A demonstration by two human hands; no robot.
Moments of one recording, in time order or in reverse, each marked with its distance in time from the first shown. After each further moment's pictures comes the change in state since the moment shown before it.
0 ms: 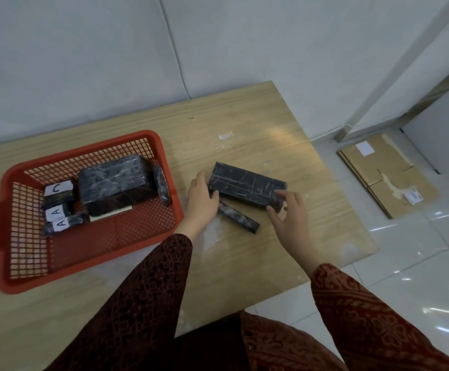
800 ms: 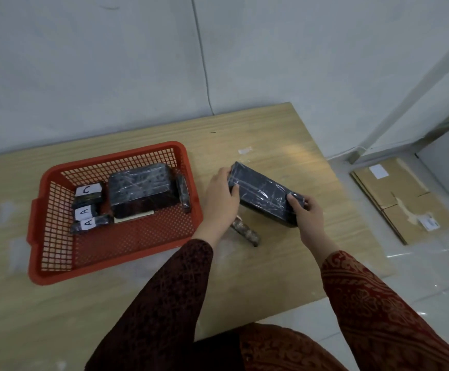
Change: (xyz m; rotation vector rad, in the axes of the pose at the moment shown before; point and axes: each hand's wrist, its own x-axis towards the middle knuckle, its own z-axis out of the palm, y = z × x) left_hand -0.021 0.050 -0.036 -0.003 0.175 0.135; right_hand 0.046 -0.004 0.010 0.653 0.042 0.529
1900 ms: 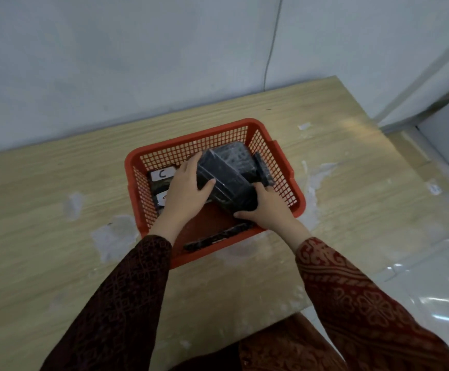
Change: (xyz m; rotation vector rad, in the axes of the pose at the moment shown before) left_hand 0.006 -0.194 -0.216 0.136 -0.163 0.095; right_hand -0.153 -0.005 0.252 -1.105 -0.357 -0.235
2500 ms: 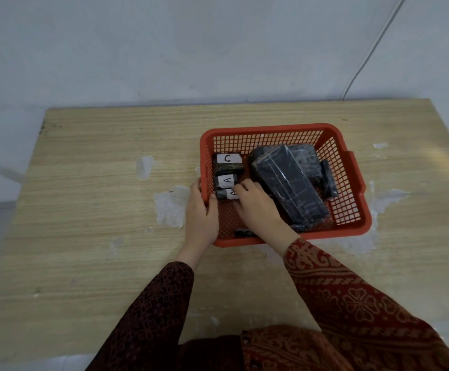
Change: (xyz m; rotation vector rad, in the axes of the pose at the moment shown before) left_hand -0.095 -0.062 -0.006 -0.442 0.471 -0.296; right_hand -0.011 -0.118 0.067 -0.308 0.084 -0.591
